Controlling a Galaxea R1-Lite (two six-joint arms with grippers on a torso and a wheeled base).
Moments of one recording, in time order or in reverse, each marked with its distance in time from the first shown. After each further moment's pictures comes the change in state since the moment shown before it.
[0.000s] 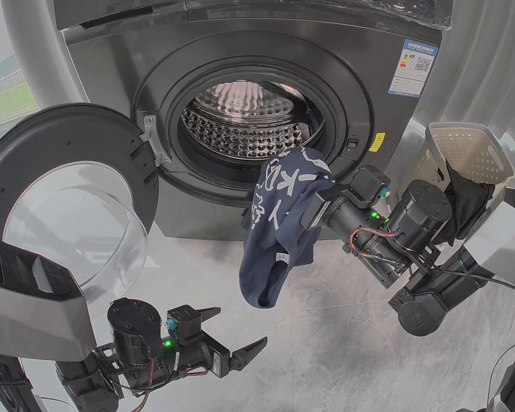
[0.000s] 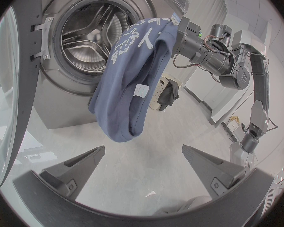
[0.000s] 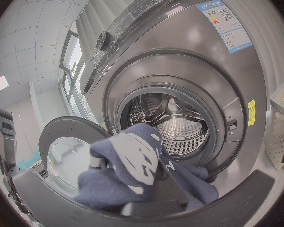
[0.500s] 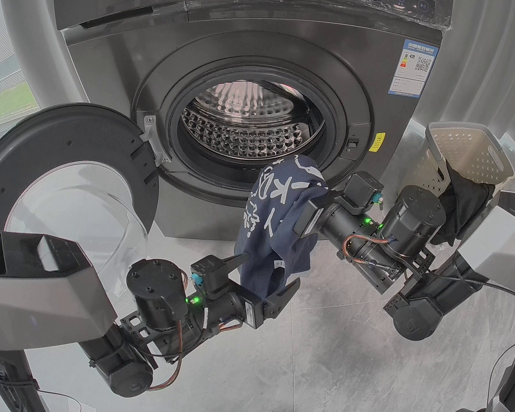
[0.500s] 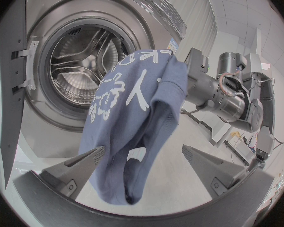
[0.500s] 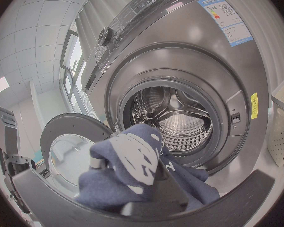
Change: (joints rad) left arm -0.003 0.032 -0.298 0.000 0.001 0.000; right arm 0.017 0.018 0.001 0.000 -0.001 0.004
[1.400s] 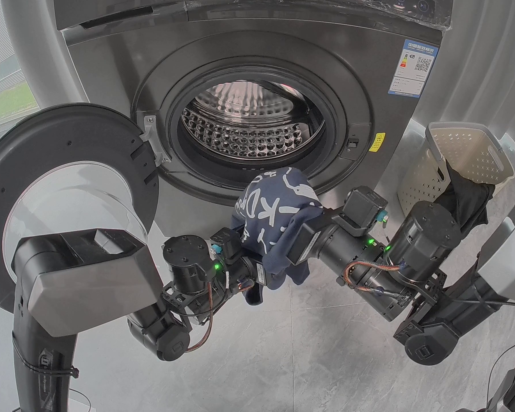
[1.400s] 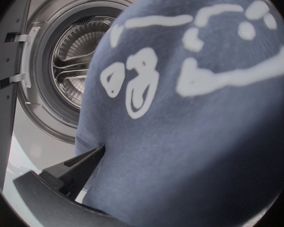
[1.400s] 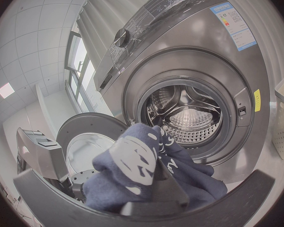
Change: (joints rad) left arm 0.106 0.253 -0.364 0.001 0.011 0.038; right arm 0.110 -0.087 0.115 0.000 -0.032 0.015
